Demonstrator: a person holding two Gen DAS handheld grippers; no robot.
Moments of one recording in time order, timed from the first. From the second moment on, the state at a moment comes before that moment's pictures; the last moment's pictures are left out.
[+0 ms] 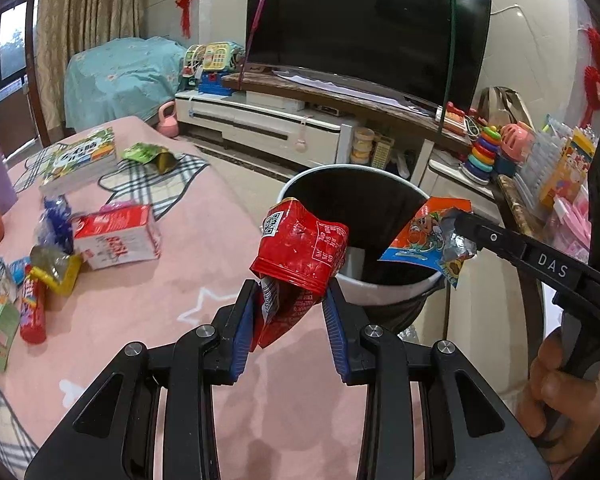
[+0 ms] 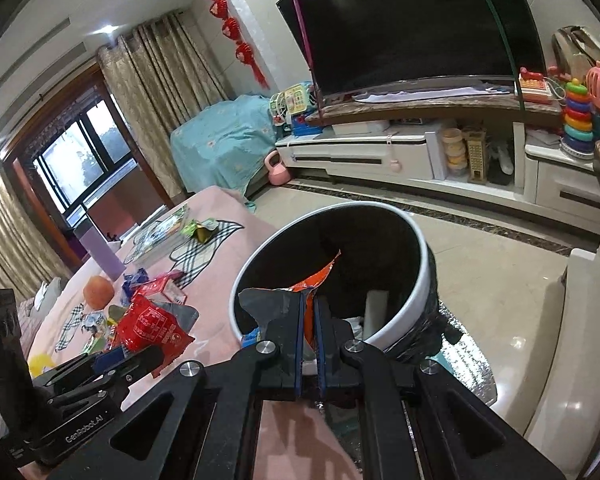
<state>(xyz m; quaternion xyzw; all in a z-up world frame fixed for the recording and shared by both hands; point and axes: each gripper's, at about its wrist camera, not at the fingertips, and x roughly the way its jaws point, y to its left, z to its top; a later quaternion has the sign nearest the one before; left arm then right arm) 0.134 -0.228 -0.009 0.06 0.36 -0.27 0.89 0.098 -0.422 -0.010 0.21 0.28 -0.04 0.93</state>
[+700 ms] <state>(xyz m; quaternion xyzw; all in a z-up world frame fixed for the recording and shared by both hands) 0.156 -0.286 -0.014 0.10 0.37 -0.28 0.88 0.121 -0.456 -0.013 0.21 0.30 -0.06 0.93</state>
